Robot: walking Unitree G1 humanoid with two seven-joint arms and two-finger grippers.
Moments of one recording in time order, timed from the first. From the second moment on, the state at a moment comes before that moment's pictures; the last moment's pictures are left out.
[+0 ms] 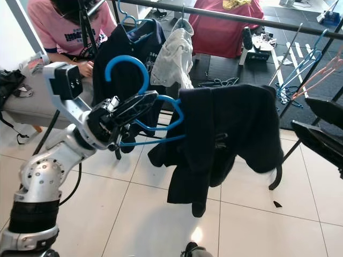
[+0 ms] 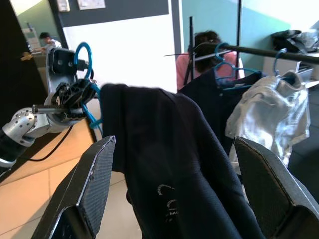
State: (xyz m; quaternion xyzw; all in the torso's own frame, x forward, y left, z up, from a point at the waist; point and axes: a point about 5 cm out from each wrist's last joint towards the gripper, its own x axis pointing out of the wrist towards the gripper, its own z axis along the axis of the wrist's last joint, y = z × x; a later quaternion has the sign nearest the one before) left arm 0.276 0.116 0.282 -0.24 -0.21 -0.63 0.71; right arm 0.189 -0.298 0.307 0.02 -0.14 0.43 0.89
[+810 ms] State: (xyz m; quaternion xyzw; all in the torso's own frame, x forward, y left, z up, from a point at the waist) left arm 0.276 0.127 0.308 -0.26 -0.24 -0.63 0.70; right arm 0.214 -0.270 0.276 -0.01 -0.06 0.41 0.91
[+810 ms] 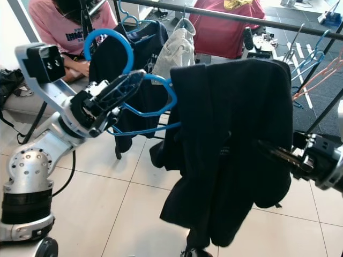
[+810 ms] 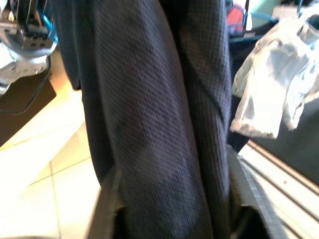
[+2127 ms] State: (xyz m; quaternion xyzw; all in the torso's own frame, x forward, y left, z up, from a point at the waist) left arm 0.318 0.178 0.145 0.17 0.09 -0.28 0.94; right arm 0.249 -0.311 0.203 0.18 -0.06 0.09 0.98
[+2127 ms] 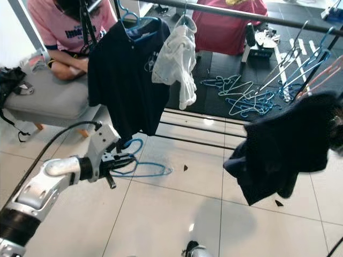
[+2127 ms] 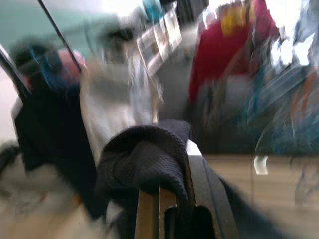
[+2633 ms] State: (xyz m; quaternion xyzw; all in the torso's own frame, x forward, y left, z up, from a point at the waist) left arm 0.240 0.168 0.109 -0.03 0.07 -0.05 1.00; right arm 0.190 -0.209 0.118 0.15 0.10 0.08 0.98
